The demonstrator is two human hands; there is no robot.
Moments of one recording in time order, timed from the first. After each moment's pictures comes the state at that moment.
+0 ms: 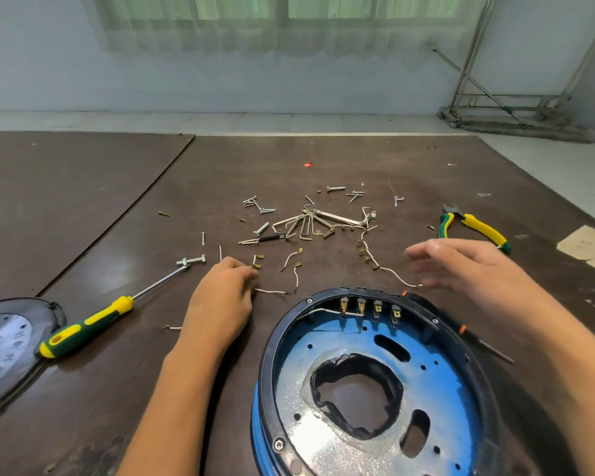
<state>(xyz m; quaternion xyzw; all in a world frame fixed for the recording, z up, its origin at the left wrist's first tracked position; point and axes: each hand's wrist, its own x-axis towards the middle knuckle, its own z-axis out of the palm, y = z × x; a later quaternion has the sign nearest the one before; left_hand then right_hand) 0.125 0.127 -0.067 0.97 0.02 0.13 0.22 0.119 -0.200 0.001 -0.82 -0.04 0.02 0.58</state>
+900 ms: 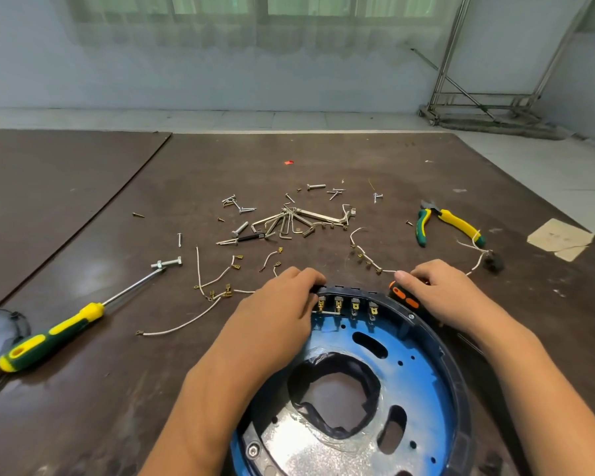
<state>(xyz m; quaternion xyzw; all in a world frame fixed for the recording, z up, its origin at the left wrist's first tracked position) 0.089 0.038 -0.018 0.96 -0.13 -0.01 0.25 0.149 -0.224 -0.042 -0.97 0.01 0.05 0.23</state>
